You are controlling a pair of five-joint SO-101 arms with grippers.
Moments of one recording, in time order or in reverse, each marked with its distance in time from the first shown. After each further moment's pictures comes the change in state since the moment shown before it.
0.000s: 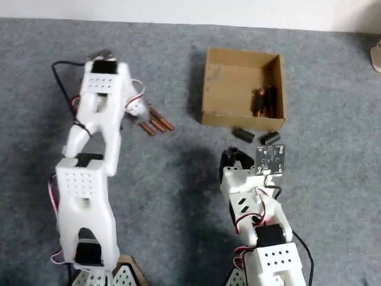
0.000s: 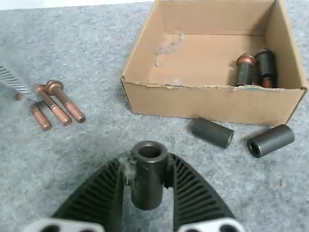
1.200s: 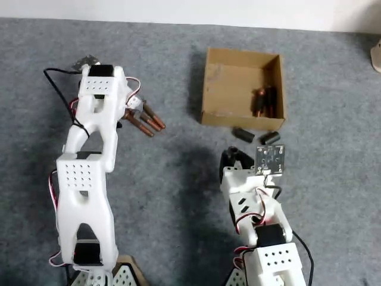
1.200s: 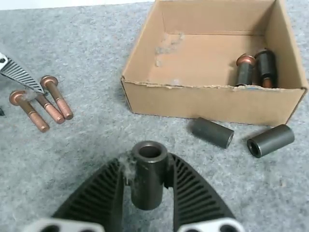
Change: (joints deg) left arm -5.5 7.5 -2.0 -9.1 17.6; right arm 0.0 0.0 0.0 0.0 0.0
